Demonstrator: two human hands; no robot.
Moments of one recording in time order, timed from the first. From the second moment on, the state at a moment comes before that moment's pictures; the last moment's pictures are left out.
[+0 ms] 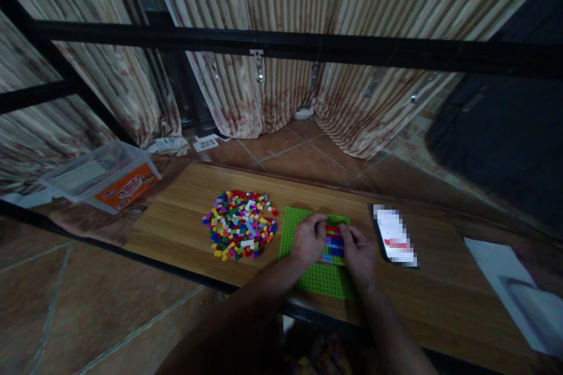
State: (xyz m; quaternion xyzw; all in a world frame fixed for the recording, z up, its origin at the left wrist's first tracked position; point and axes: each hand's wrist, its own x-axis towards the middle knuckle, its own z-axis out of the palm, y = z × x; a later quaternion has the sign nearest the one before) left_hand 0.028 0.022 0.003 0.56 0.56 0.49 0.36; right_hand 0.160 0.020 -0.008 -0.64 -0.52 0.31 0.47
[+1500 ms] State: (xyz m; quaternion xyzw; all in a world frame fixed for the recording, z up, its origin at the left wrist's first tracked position) left_hand 0.009 -0.005 0.006 0.68 0.51 0.42 0.33; right_hand 0.161 0.014 -0.012 -0.64 -0.48 0.32 0.51
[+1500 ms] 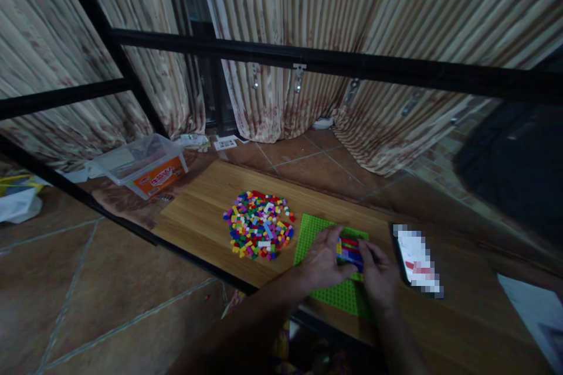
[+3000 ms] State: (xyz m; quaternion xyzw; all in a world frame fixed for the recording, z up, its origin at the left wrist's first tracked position) left_hand -0.141 -0.071 0.018 0.66 0.67 0.33 0.07; right_hand 0.164 0.014 -0.018 -0.64 -0.50 0.29 0.50
